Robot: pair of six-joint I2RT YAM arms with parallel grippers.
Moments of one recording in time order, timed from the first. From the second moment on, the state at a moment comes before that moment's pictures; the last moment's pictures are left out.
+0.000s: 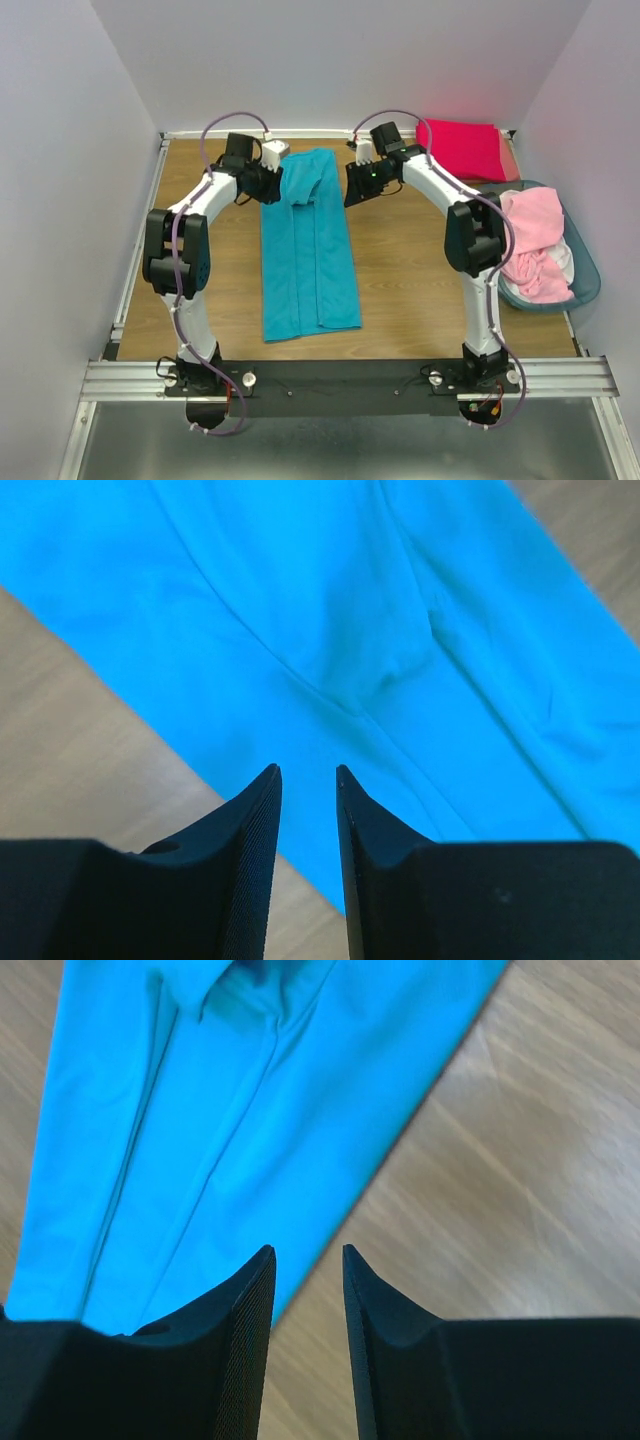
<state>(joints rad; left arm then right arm) -0.16 1.92 1.49 -0.39 0.41 0.28 0.39 2.20 1.89 -0.70 -0.51 -0.01</state>
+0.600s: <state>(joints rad) -0.16 2.17 1.61 -0.41 0.44 0.23 0.41 2.50 2.16 -0.66 -0.48 0.12</state>
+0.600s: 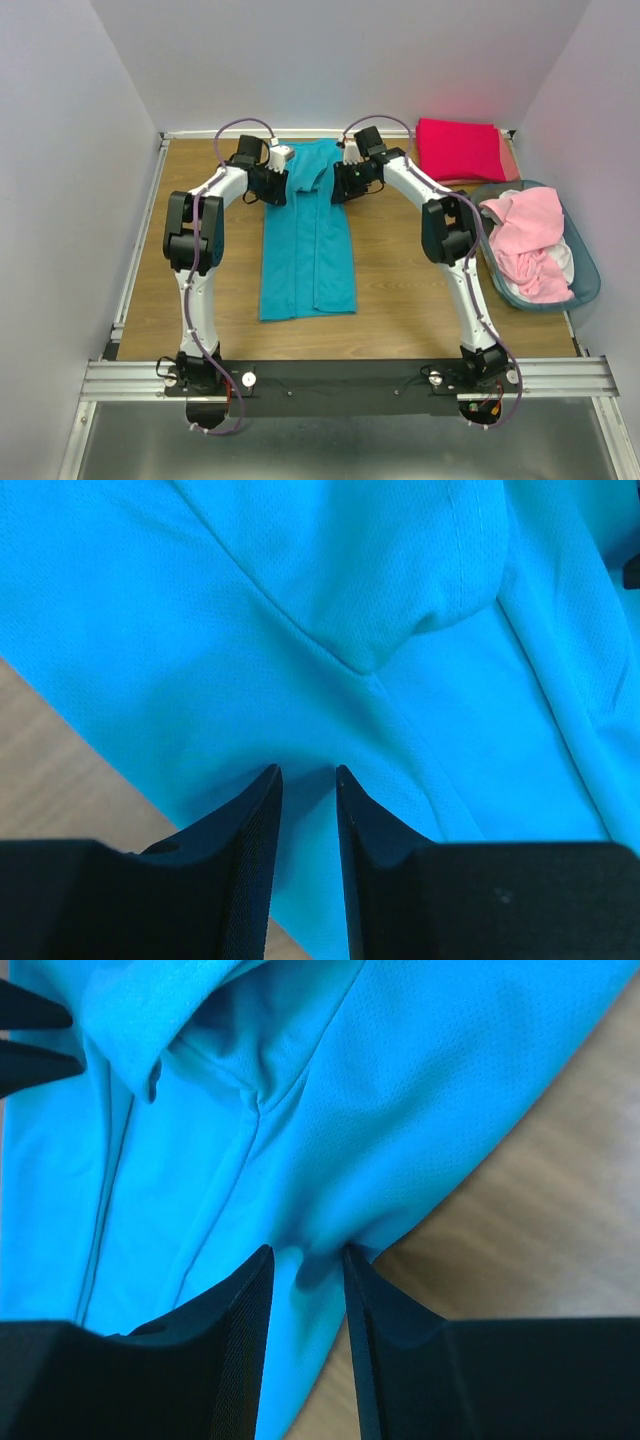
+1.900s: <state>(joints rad) -0.10 1.09 1.34 -0.24 0.57 0.53 0.37 1.64 1.71 -0.60 -0.38 -0.28</state>
